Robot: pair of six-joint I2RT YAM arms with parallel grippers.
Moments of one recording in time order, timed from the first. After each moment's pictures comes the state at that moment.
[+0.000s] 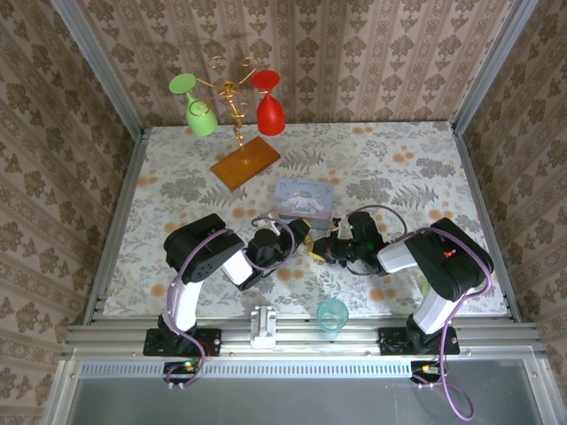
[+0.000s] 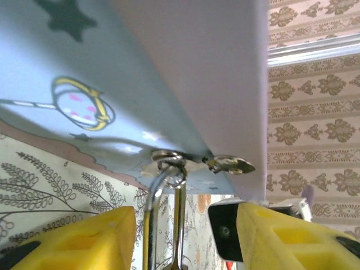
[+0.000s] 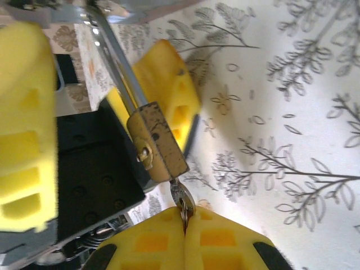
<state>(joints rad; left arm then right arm) -0.89 2.03 0.54 1.28 0.02 -1.37 0.46 1.68 0.45 0.61 -0.67 1.08</state>
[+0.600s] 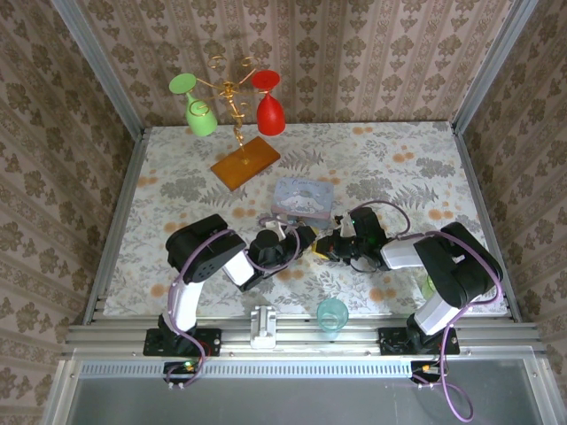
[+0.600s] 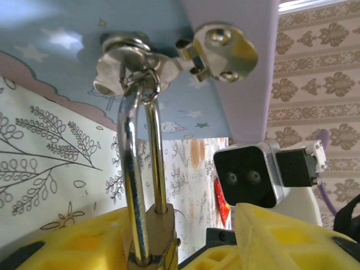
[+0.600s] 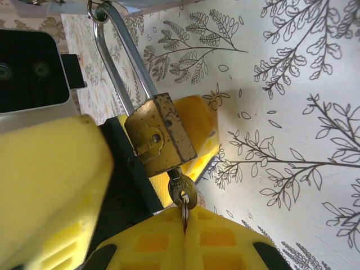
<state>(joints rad) -0.90 2.04 0.54 1.28 0.16 -1.36 0.43 1.63 0.49 0.41 -0.69 0.97</state>
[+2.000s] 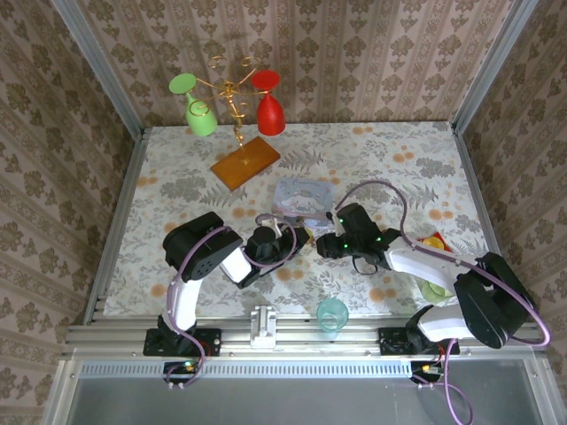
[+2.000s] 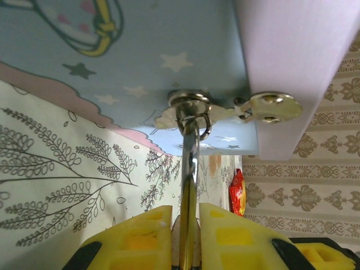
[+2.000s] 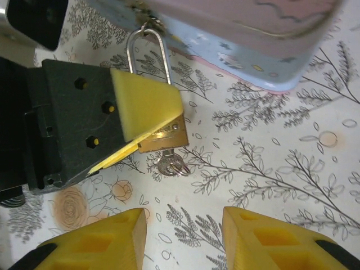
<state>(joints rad) -0.85 2.03 0.54 1.23 0.19 -1.34 0.61 1.37 0.67 -0.19 -0.13 0.39</state>
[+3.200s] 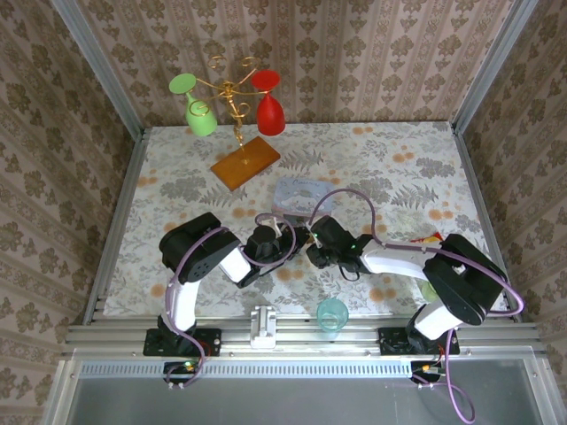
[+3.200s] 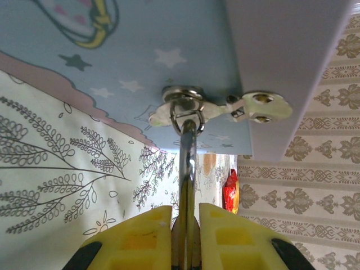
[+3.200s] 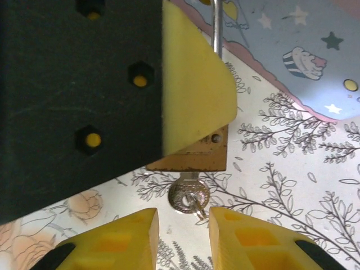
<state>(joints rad) -0.86 2.00 0.54 1.19 0.19 -1.38 0.77 1.54 0.70 -0.12 0.12 0.23</state>
